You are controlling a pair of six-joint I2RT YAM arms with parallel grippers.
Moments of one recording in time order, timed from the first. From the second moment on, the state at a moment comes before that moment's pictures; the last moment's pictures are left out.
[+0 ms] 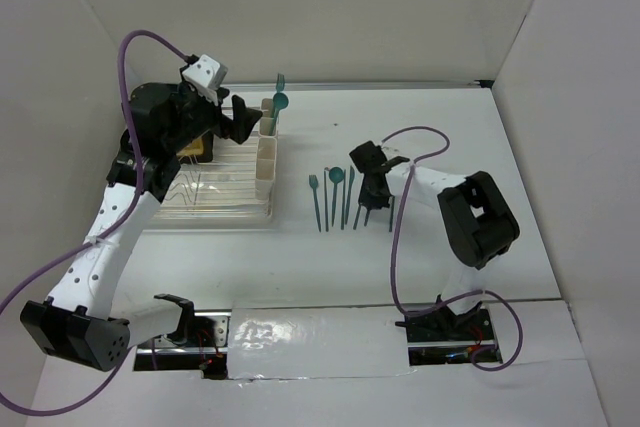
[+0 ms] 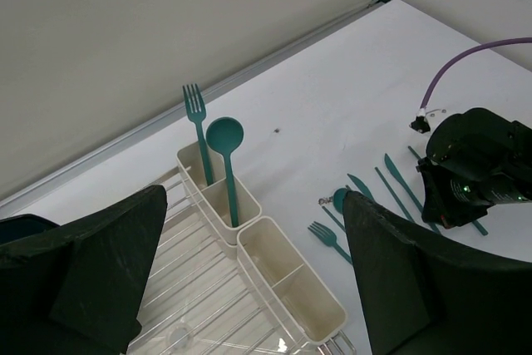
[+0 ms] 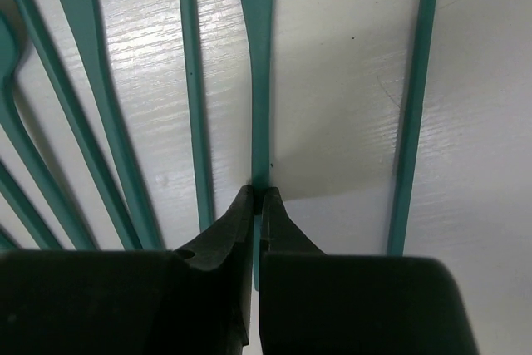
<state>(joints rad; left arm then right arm) -0.22 1.17 1.30 -0.21 0.38 0.07 0.51 1.79 1.07 -0.50 0.28 0.74</state>
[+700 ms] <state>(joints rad) -0.43 1.57 1.46 -0.30 0.40 -0.48 0.53 1.26 0.93 -0.23 -0.10 0.48</state>
